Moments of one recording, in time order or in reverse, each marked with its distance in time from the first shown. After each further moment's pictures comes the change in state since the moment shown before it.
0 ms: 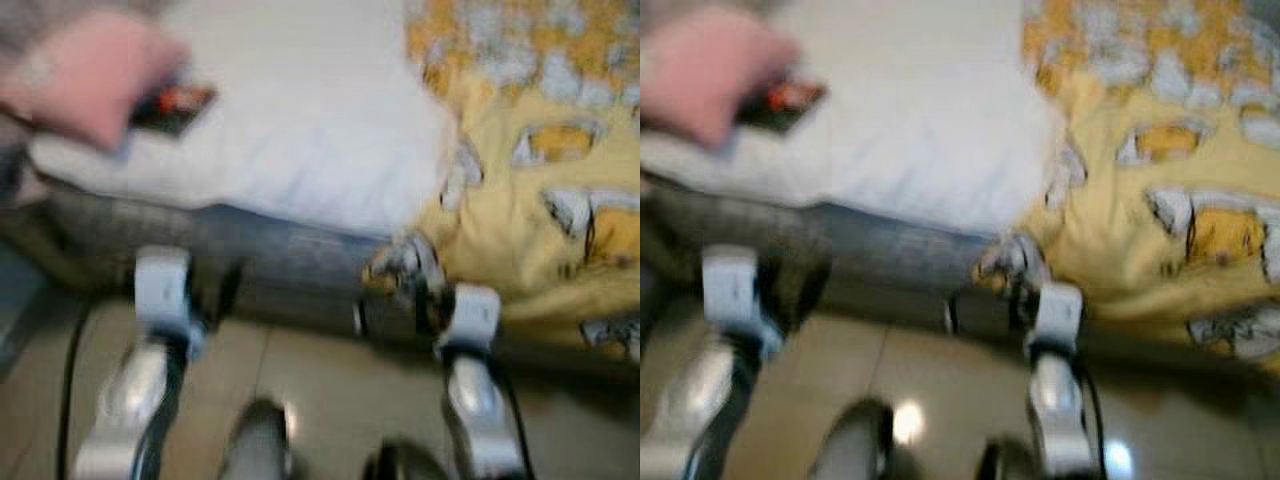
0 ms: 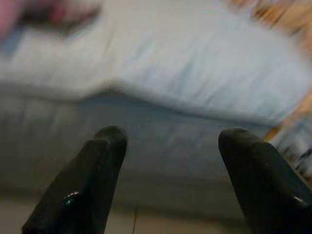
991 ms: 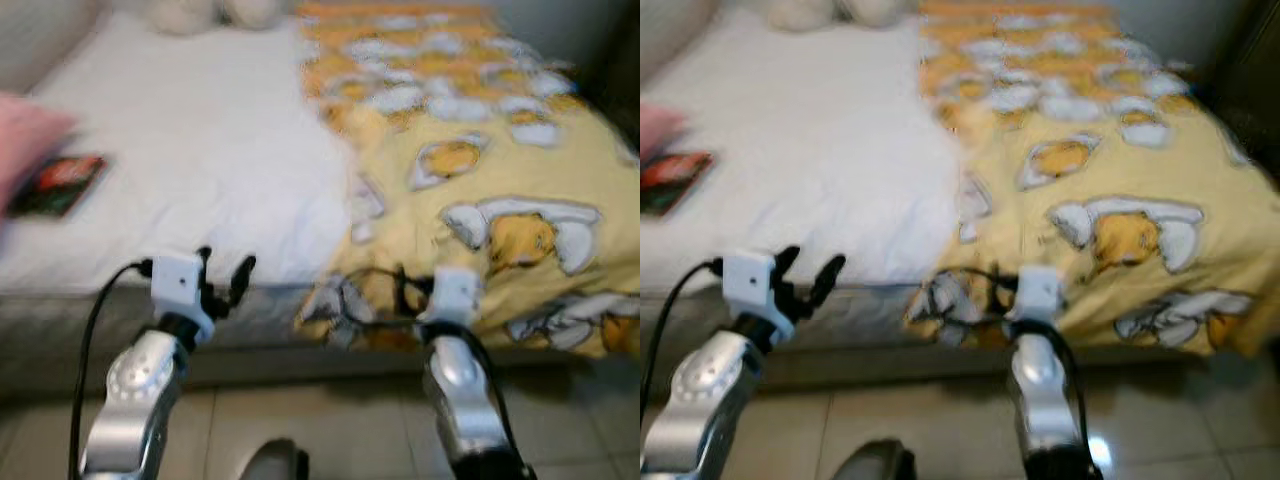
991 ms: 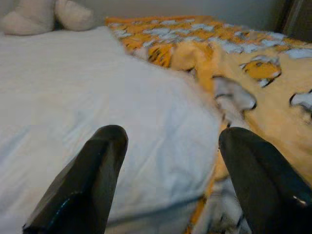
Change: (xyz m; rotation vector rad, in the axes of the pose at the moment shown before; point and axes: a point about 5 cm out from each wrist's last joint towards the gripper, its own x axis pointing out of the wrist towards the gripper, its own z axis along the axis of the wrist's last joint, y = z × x) left arm 0.023 -0.010 0.015 0.093 -0.126 -0.162; right arm 0.019 0.030 0.016 0.051 0.034 0.089
